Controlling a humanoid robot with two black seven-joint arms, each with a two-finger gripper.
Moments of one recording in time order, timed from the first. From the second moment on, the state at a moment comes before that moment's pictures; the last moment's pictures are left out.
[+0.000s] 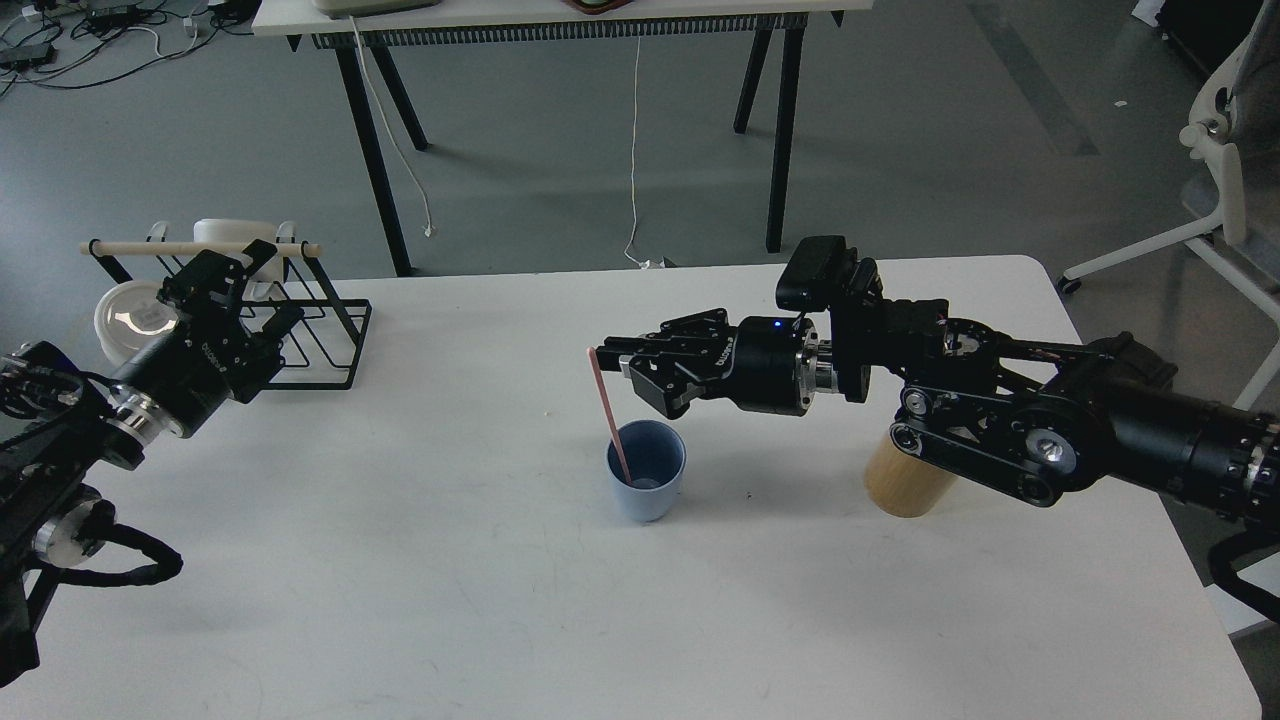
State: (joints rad) left arm -0.37 0.49 -1.08 -0.75 0.90 -0.49 -0.49; right arm 1.04 -0.30 0.07 1.07 -1.63 -0.07 0.49
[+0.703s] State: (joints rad) left arm -0.42 0.46 -1.08 -0.76 0.88 -0.49 -0.49; right arm 0.96 -0.45 0.38 1.08 -1.37 -0.16 0.49
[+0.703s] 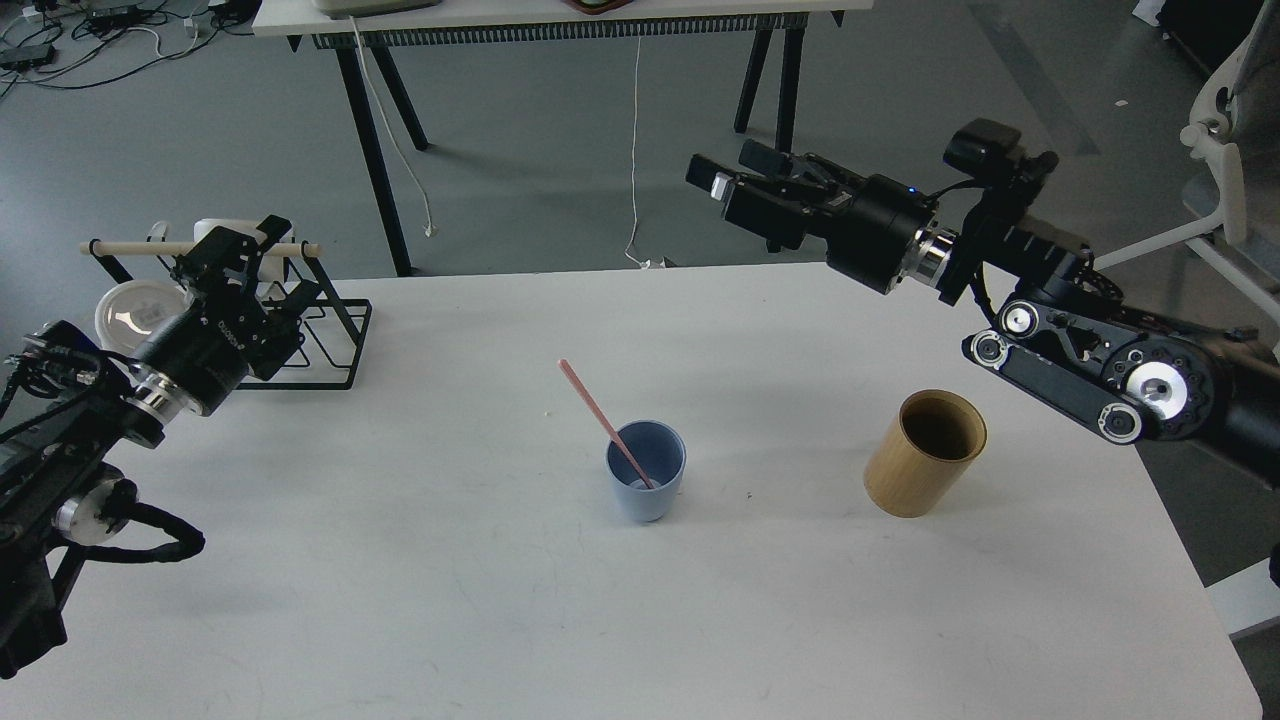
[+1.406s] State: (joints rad) left arm -0.47 0.47 -1.08 -0.76 0.81 -0.49 -0.49; right arm 0.69 -0.66 0.57 0.97 -0.24 0.49 0.49
